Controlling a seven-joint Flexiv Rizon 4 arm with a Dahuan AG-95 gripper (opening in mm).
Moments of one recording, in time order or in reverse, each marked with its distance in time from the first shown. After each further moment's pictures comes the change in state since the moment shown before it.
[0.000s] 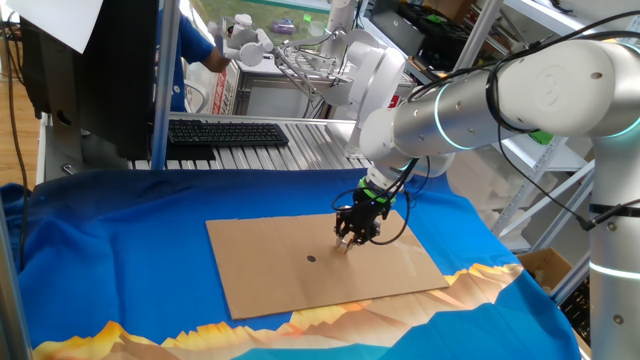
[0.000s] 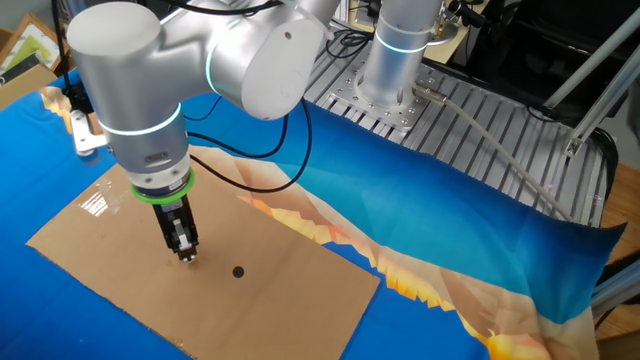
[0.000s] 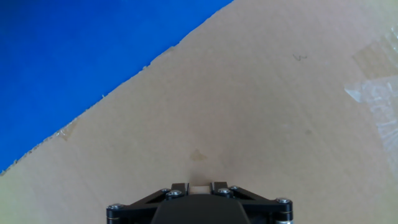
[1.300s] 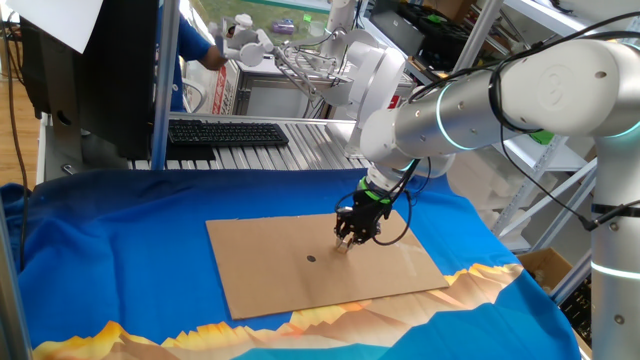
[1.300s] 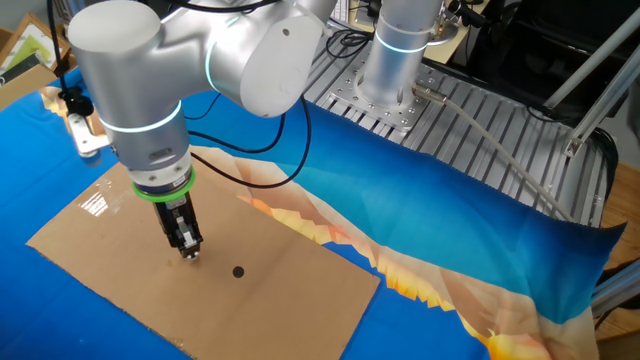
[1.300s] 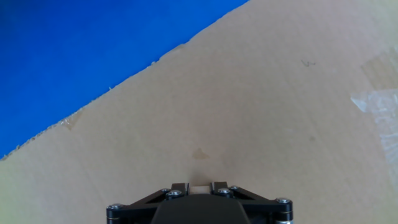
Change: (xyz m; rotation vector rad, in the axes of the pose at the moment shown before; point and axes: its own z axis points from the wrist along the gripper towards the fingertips) arm -0.001 0.001 0.000 0.004 -0.006 -0.101
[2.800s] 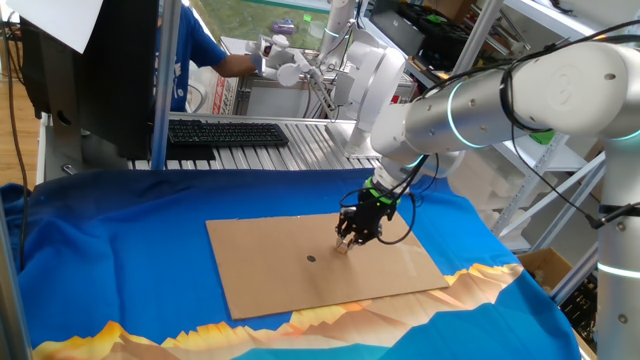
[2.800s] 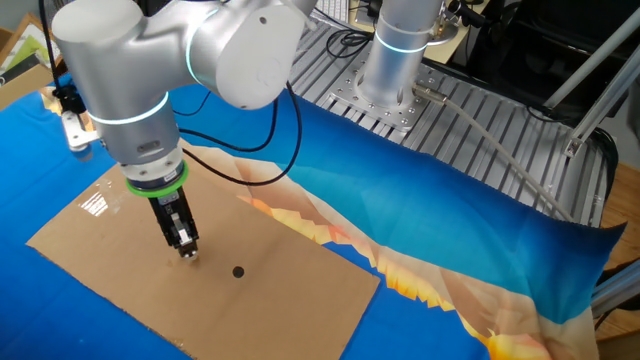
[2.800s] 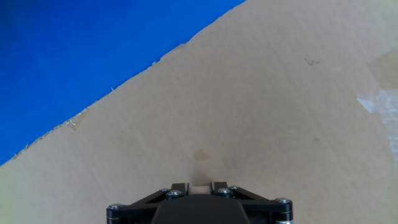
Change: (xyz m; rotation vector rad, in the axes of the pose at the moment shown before) arm 0.001 0.000 -0.001 -0.068 0.036 0.045
